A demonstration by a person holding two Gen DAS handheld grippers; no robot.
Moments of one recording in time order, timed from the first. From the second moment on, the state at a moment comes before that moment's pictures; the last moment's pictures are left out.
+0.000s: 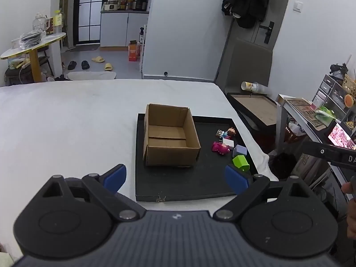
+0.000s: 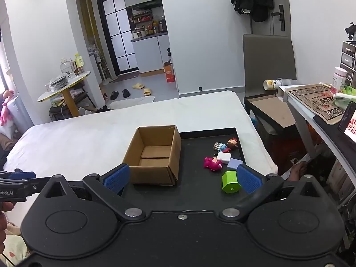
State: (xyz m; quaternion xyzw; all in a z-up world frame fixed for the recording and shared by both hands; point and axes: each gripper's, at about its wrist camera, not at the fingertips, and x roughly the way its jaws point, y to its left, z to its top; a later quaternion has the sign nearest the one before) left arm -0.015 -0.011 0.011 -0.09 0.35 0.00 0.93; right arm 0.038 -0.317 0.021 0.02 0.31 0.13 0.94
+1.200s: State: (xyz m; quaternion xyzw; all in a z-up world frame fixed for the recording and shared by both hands) left arm -0.016 -0.009 0.005 -0.11 0.36 -0.02 0.93; right arm 0.040 -0.322 0.008 0.02 0.33 0.11 0.94
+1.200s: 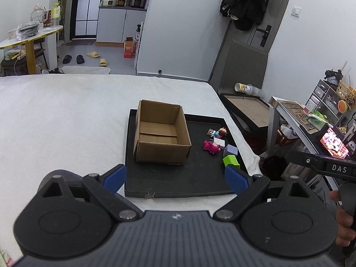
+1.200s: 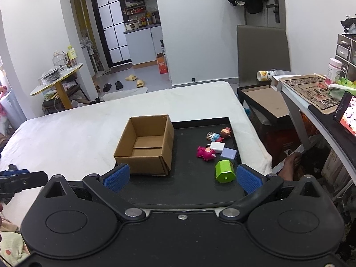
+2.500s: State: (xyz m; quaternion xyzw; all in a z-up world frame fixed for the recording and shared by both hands) left arm -0.014 -0.013 0.004 -0.09 0.36 -0.02 0.93; right arm 0.041 -0.322 0.008 0.02 0.33 0.12 0.93
